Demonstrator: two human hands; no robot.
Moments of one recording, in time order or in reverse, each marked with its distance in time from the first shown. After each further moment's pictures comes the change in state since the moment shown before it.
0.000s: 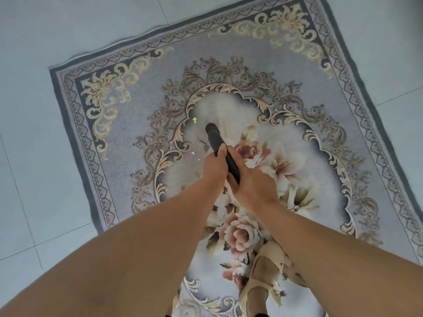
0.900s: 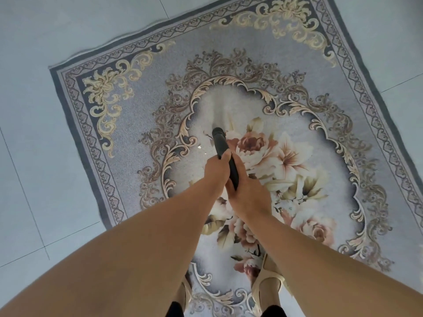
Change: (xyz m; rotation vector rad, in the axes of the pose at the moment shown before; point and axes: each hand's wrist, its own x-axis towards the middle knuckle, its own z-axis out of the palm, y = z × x) left_hand -0.008 -0.017 -0.036 0.242 -0.065 0.019; right_hand -0.031 -0.039 0.045 0.120 -0.001 0.194
